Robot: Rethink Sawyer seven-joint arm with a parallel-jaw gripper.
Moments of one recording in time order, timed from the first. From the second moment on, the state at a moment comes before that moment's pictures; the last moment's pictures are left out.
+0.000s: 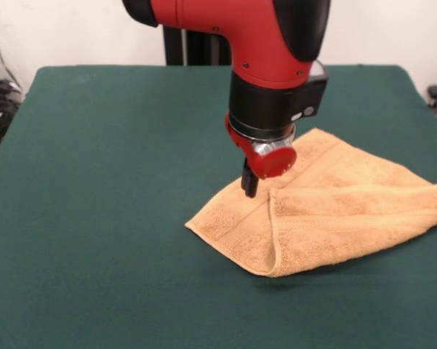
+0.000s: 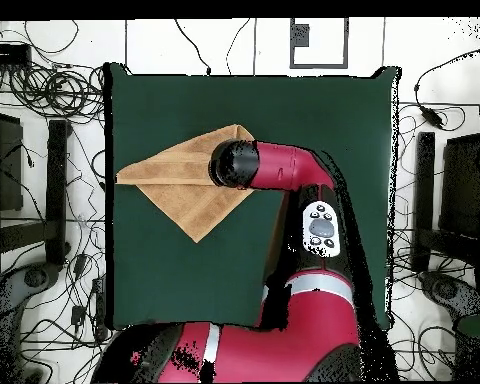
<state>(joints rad) -0.11 -0.35 -0.06 1.26 -0.06 0.68 2.86</state>
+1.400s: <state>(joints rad) -0.16 -0.45 -0.05 1.27 -0.03 0.77 2.86</state>
